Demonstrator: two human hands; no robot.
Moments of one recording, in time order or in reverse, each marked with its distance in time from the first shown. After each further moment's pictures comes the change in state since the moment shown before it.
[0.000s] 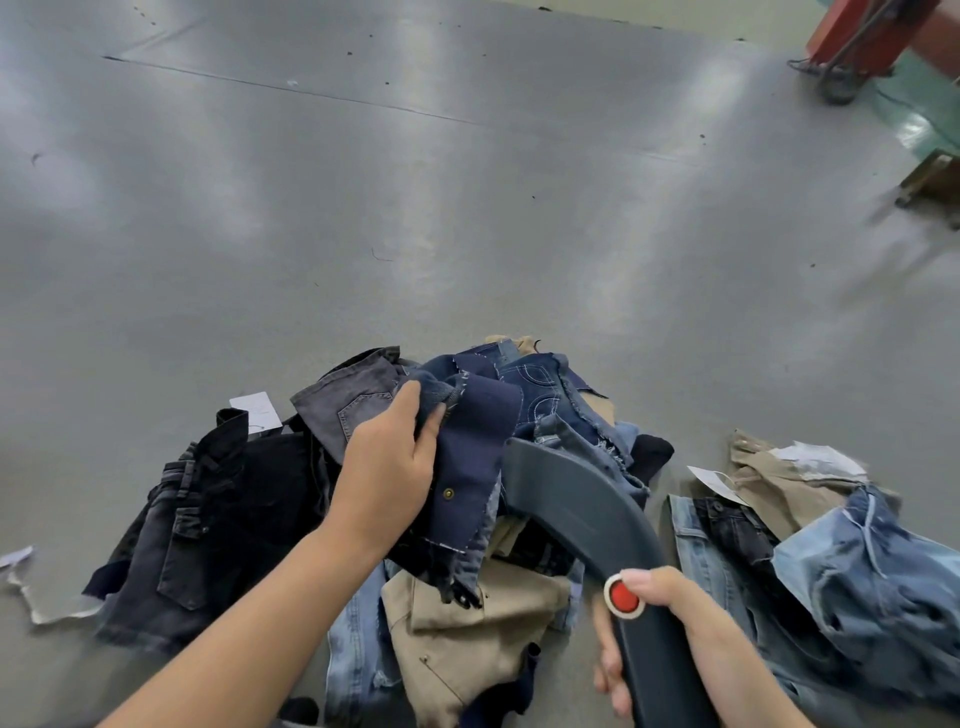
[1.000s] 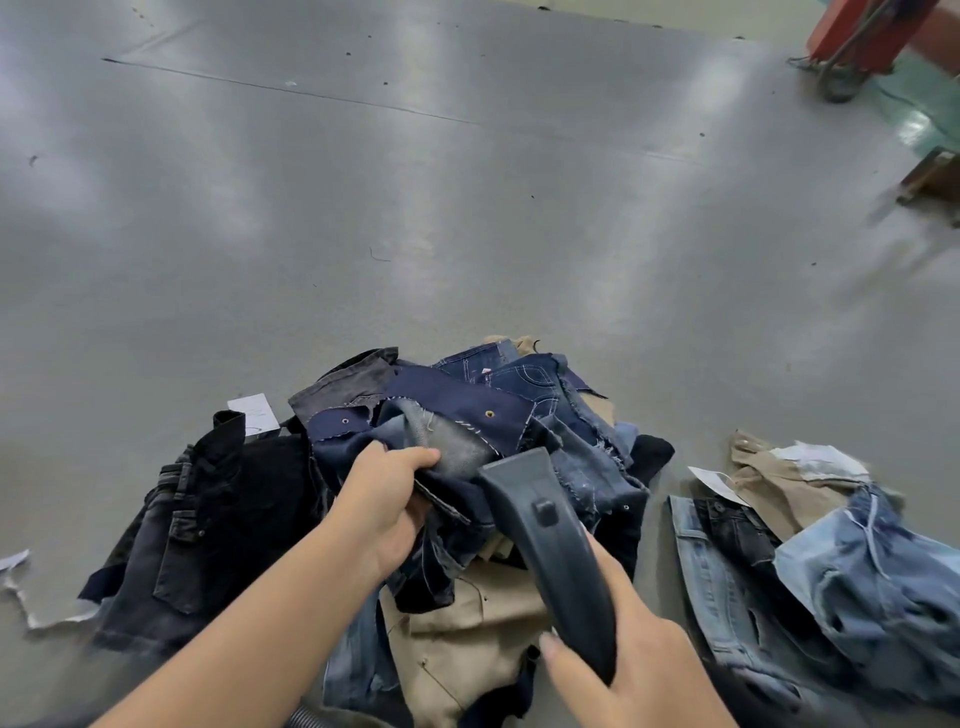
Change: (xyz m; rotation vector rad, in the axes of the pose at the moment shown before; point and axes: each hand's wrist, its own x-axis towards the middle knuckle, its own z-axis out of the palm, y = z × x) left_hand 0.001 0.016 0.010 -1.077 0.040 -1.038; right_hand -0.003 0.011 0.029 -0.785 0.420 -0.366
